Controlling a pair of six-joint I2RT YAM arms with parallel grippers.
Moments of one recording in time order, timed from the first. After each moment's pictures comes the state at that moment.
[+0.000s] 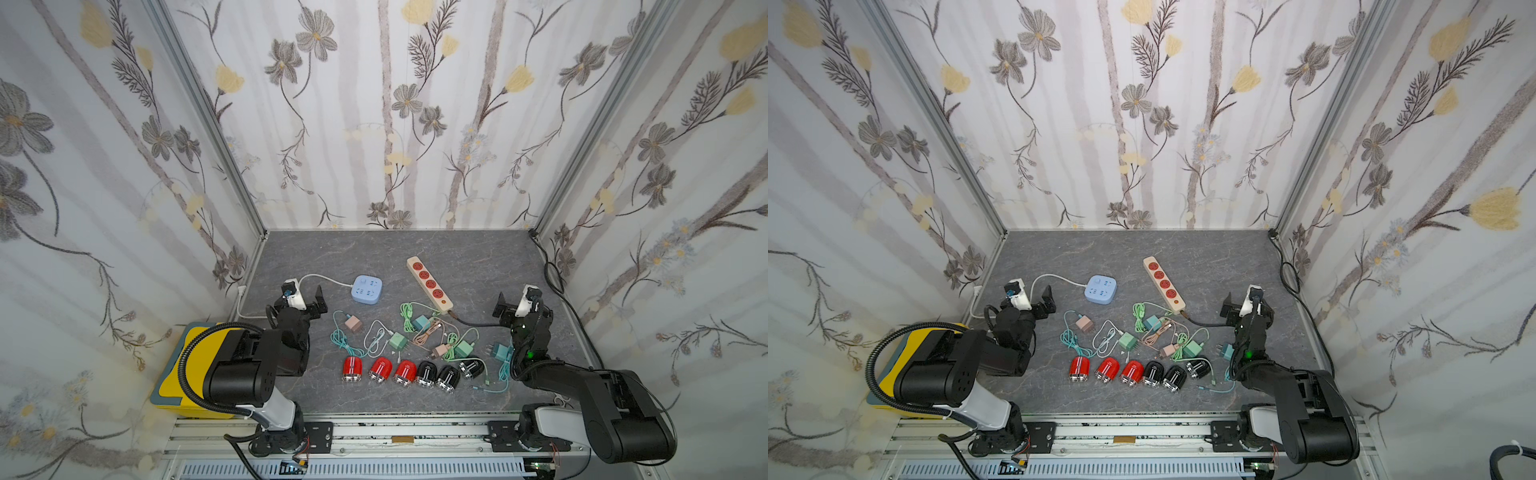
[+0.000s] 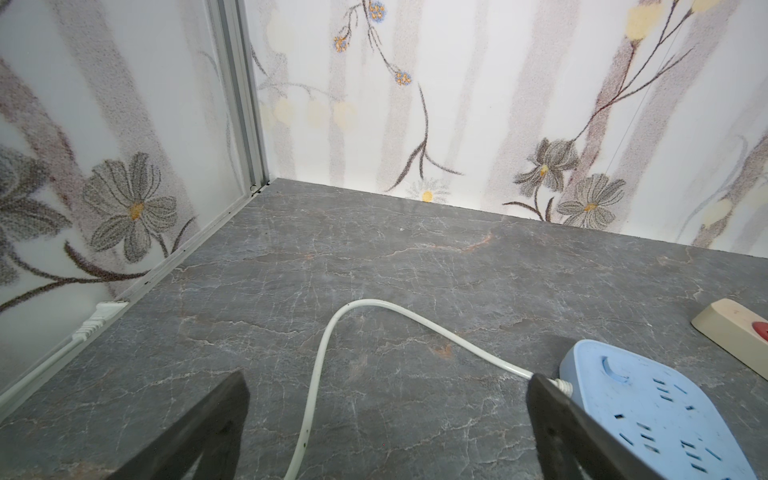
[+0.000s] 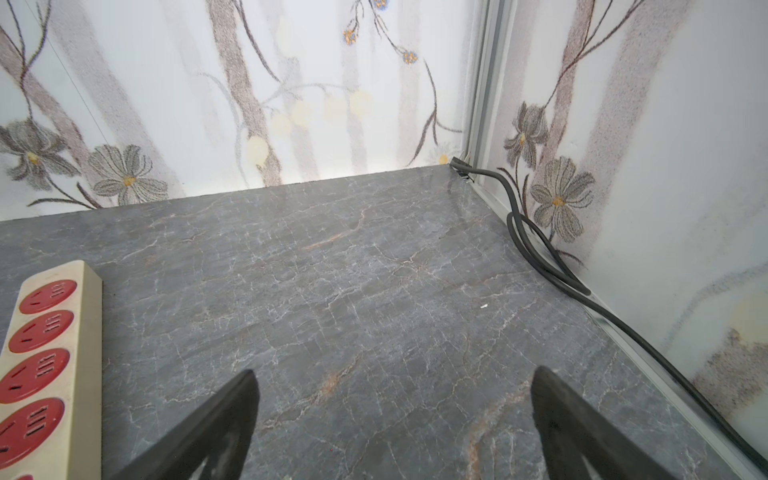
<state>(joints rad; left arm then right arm) -0.02 1.59 0.24 1.22 -0.11 -0.13 0.08 1.29 0.17 0.96 0.27 0.08</state>
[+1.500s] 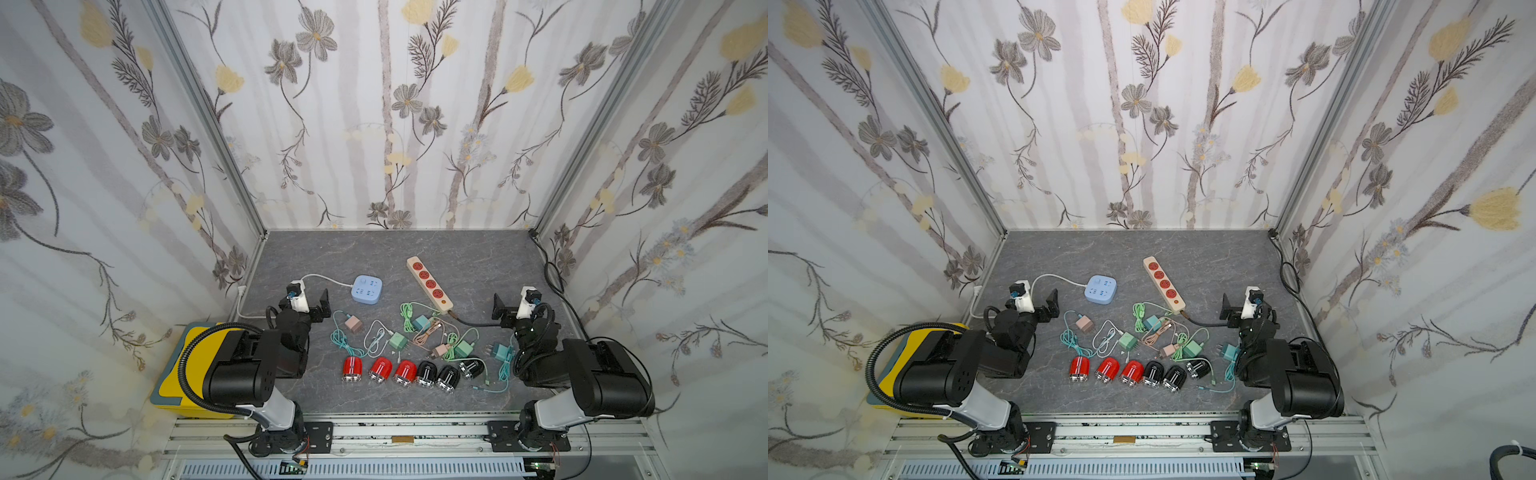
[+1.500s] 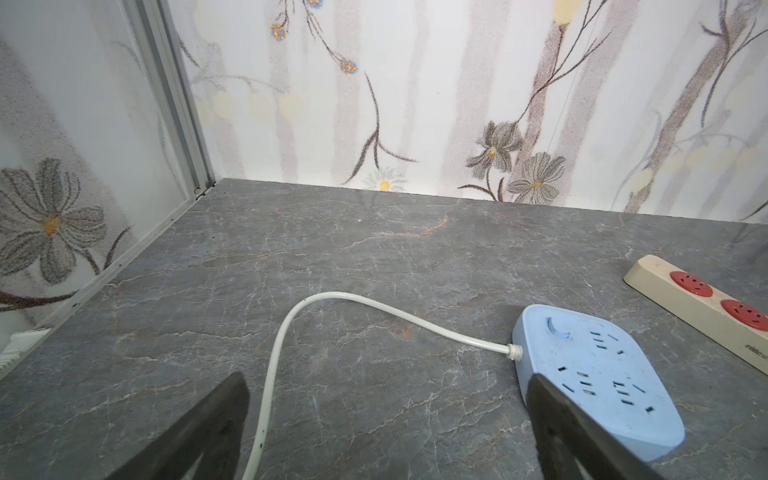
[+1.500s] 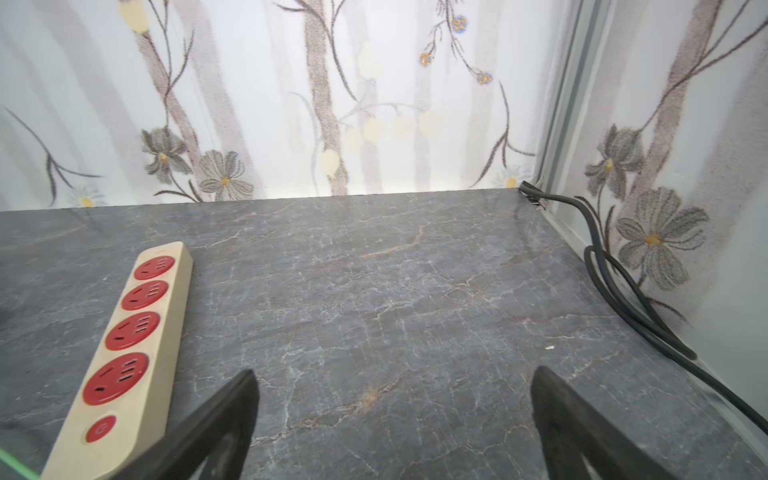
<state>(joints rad) -0.01 1.59 0.22 1.24 0.04 -0.10 -0.06 1.51 0.13 1.30 -0.12 0.05</state>
